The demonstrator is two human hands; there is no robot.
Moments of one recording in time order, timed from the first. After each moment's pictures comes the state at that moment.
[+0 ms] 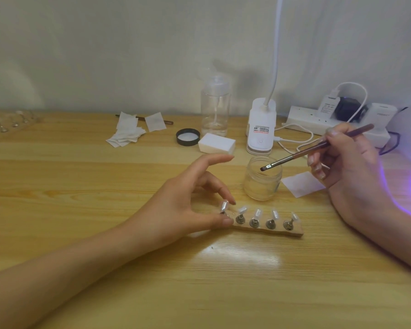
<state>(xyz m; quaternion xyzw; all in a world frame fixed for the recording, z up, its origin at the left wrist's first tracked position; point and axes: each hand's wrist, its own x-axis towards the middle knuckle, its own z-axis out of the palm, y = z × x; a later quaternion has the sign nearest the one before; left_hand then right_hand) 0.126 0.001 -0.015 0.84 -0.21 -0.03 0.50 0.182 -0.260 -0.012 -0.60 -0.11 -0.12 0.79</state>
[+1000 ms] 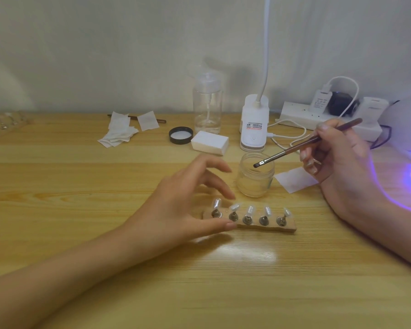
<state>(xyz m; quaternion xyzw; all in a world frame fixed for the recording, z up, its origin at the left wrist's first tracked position) 0.118 -0.008 -0.009 0.86 -0.24 0.01 0.45 0.182 -0.259 -0.011 -0.59 -0.10 -0.12 0.79</state>
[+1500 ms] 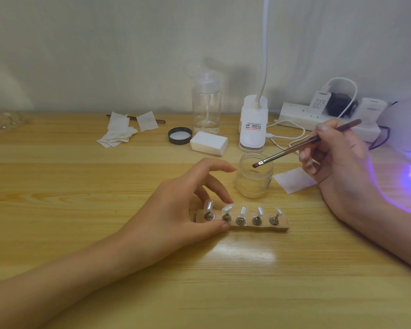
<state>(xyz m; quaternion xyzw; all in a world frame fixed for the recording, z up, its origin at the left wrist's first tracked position) 0.115 -0.006 -0.012 0.88 -0.24 0.03 0.42 0.182 -0.259 -0.010 -0.59 -0.09 -0.12 0.79</state>
